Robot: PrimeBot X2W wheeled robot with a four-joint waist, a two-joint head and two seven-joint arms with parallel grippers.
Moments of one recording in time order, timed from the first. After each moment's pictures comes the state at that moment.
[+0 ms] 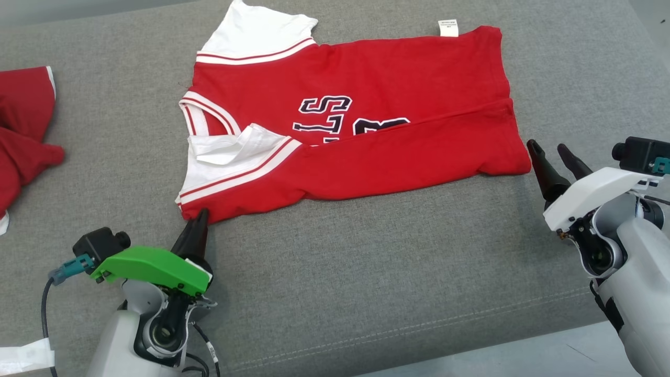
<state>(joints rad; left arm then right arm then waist) -0.24 0.04 -0.15 0.34 -1.03 0.01 0.09 -0.46 -0.30 0.31 0.62 0.74 0.11 -0.06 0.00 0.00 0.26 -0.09</state>
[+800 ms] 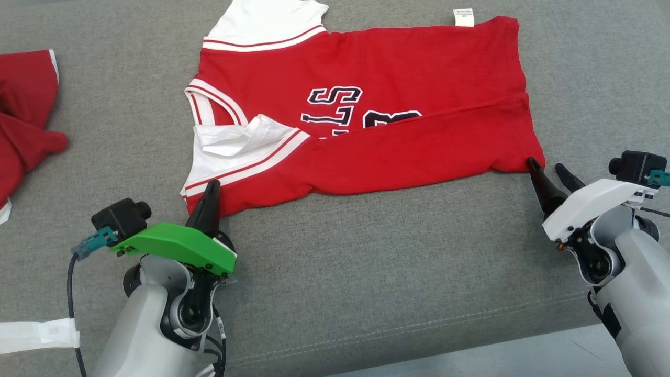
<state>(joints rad) -0.32 0.04 -0.27 0.33 -0.96 0.05 -0.03 -0.46 -0.28 0.30 0.71 0.77 0.12 -0.03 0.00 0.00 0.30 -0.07</state>
